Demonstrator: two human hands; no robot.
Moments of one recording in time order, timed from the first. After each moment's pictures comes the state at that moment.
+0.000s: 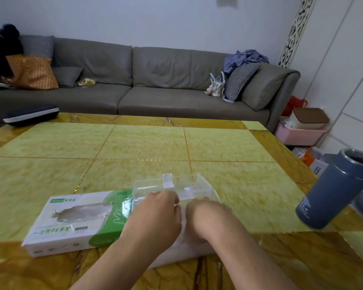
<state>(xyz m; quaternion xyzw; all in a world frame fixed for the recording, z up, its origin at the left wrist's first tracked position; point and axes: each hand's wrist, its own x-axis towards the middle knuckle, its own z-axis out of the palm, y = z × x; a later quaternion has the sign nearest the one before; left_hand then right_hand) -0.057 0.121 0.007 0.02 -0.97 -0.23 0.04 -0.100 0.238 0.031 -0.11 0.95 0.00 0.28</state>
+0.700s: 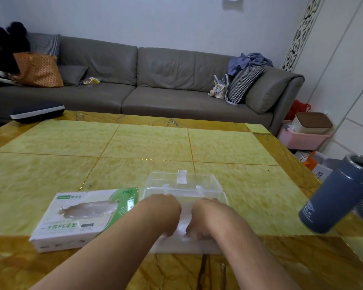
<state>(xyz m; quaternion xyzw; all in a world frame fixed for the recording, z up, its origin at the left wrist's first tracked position) -0.086 0.124 0.031 -0.06 -0.96 0.09 -0.25 -0.108 0.237 0.018 -0.06 0.96 -0.03 0.29</state>
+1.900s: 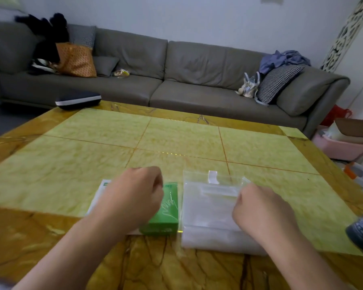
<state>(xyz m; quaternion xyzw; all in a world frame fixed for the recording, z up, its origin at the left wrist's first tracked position) -0.033 -0.011 0.028 0.06 -0.97 -0.21 0.09 -0.083 0.223 0.042 -0.04 1.00 -0.03 0.00</state>
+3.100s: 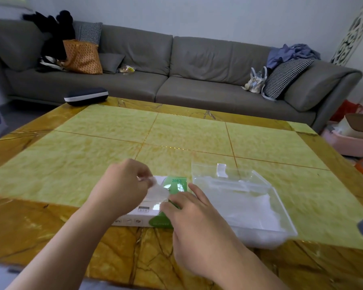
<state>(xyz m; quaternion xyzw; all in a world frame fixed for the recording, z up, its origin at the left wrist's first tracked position) -0.031 -0.048 0.013 0.16 -0.94 -0.29 0.08 -0.034 0.147 -0.001 -0.42 0.90 -0.05 -0.01</state>
